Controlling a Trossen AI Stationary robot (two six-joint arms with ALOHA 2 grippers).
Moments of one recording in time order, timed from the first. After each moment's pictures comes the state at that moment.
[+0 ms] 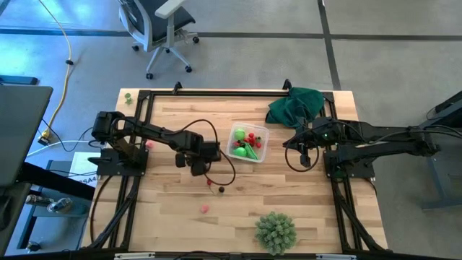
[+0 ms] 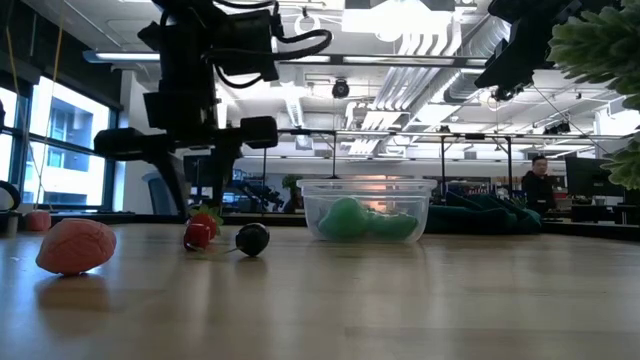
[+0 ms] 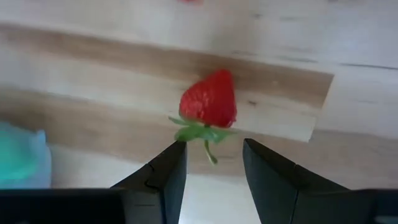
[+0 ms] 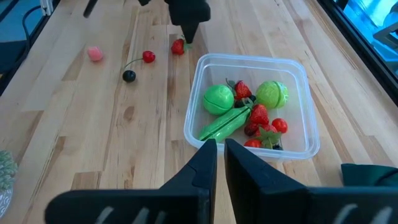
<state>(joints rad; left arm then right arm) 0.10 1.68 1.00 -0.73 -0.04 1.43 -0.08 0.73 0.65 -0.51 -0.03 0.00</state>
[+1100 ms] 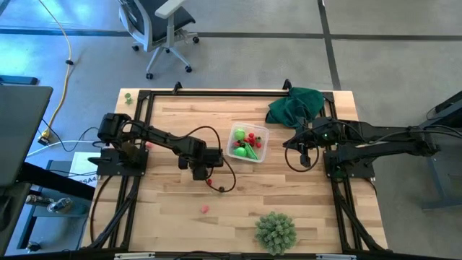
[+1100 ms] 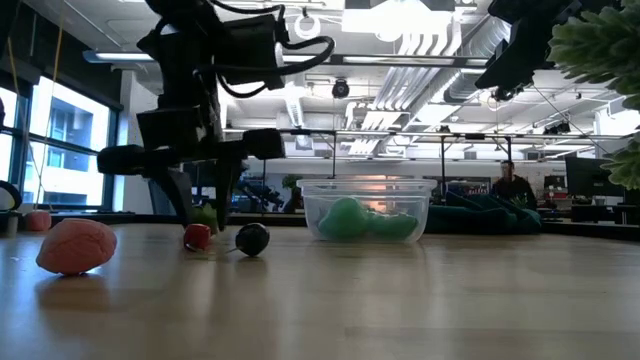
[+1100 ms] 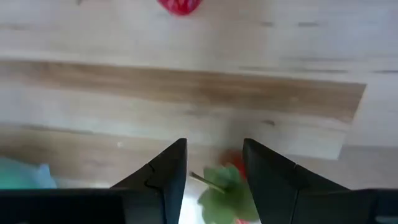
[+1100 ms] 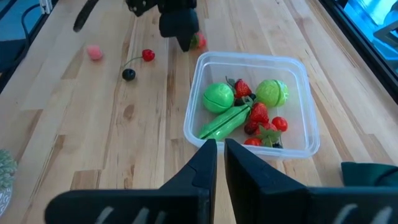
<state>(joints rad) 0.05 1.75 1.00 -0.66 -0.09 1.48 -0.08 0.73 0.65 -0.51 -0.03 0.00</state>
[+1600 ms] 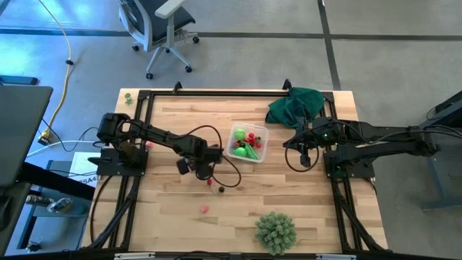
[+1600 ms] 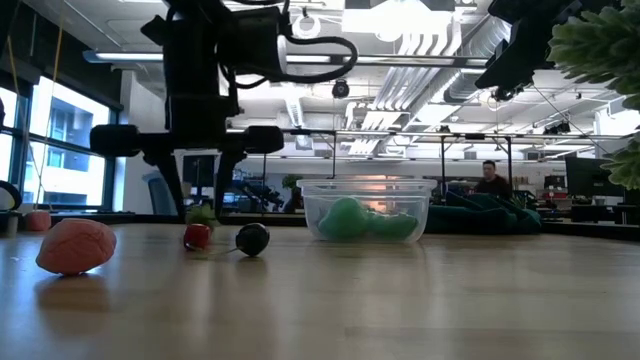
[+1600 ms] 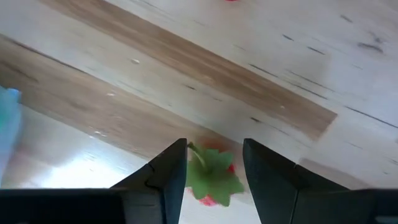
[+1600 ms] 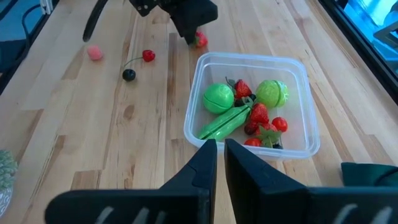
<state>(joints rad) 0.05 1.75 1.06 -0.79 -0.11 1.09 -0.08 0.73 0.65 -0.51 -0.03 0.00</state>
